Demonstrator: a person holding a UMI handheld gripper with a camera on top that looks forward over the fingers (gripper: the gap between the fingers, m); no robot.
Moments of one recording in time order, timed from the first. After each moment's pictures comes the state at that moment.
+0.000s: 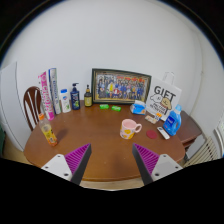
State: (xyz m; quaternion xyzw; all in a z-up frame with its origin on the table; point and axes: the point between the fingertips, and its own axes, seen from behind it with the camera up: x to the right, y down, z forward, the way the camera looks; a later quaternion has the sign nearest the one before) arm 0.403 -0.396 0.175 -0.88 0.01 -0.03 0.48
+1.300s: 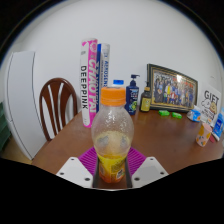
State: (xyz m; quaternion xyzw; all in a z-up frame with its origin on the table) arm 0.042 -0.197 0.011 -0.83 -0.06 0.05 0.56
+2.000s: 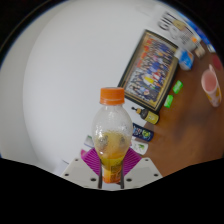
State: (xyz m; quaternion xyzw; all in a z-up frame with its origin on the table) arm 0.213 -0.144 0.246 -0.66 0.27 0.51 0.48
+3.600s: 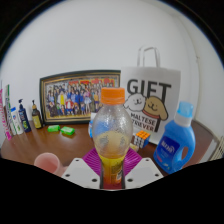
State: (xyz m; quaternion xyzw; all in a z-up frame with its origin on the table) arm 0.716 -0.071 0.041 -0.81 0.06 -0.02 0.58
